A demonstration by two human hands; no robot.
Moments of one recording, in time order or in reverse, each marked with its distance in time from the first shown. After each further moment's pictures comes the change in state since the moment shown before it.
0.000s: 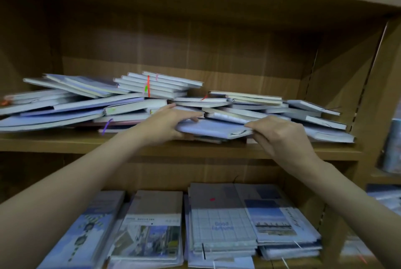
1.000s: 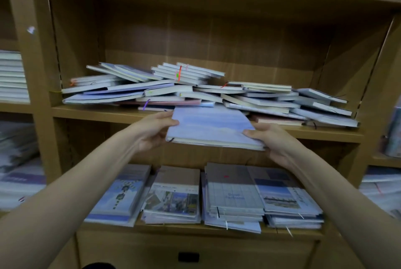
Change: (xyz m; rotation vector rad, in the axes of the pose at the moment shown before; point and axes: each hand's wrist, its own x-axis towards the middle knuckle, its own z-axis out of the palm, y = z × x) left_hand -0.122 0.047 -0.018 -1.367 0.252 -0.789; right_hand -0.006 -0.079 -0.024 1.290 -0.418 1.232
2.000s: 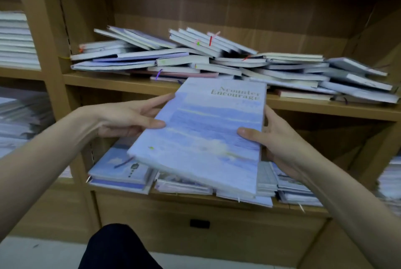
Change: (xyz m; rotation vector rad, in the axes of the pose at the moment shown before) left_hand -0.028 -0.016 -0.081 0.326 -0.469 -0.132; right_hand -0.033 0.036 0.040 0.022 -0.236 -0.176
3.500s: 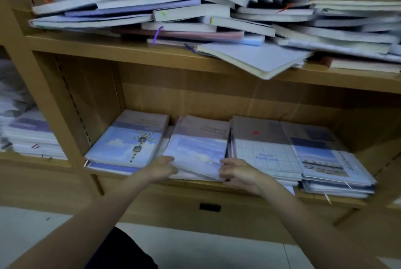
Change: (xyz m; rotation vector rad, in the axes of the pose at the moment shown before) left_hand 0.110 -0.203 0.018 0.297 0.323 -0.495; right_hand 0.093 0.205 0.038 -0.012 -0.126 0.700
